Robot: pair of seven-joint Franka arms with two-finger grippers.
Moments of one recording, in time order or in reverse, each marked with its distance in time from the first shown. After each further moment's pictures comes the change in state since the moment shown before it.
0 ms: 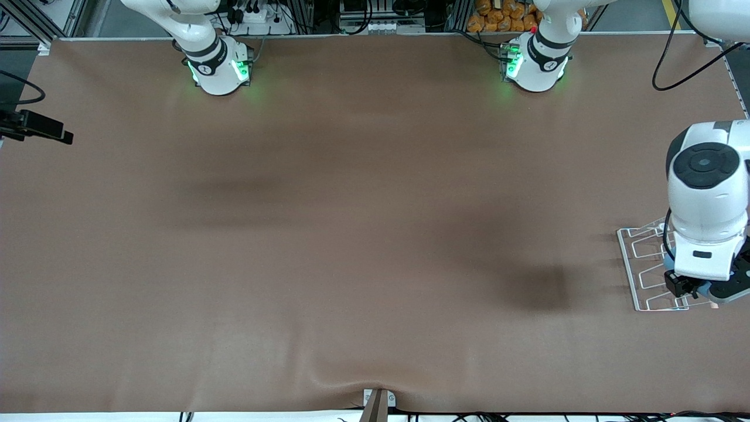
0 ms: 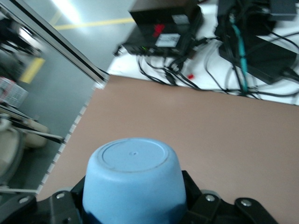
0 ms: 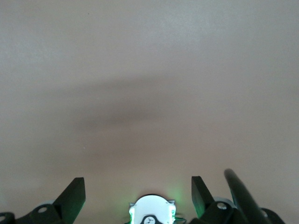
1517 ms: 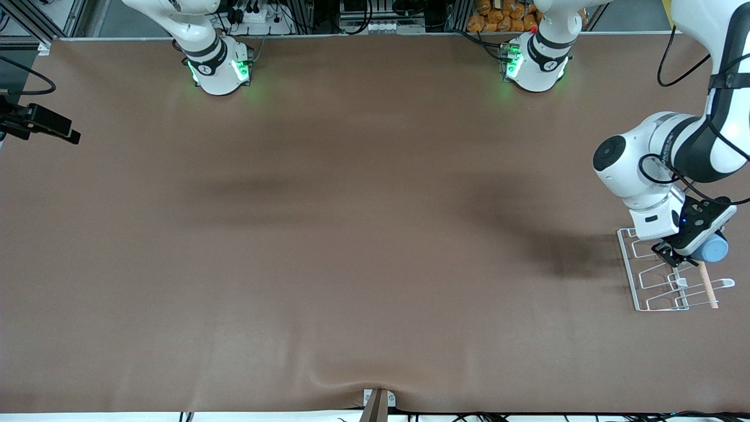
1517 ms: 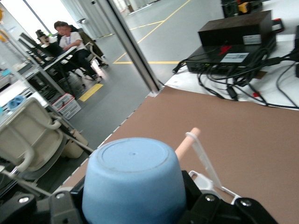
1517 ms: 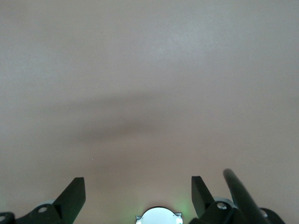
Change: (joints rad) left arm 0.047 -0.118 -0.009 -0.412 0.562 -0.040 -0.780; right arm -0.036 -0.027 0.075 -0.004 0.000 0.050 0.028
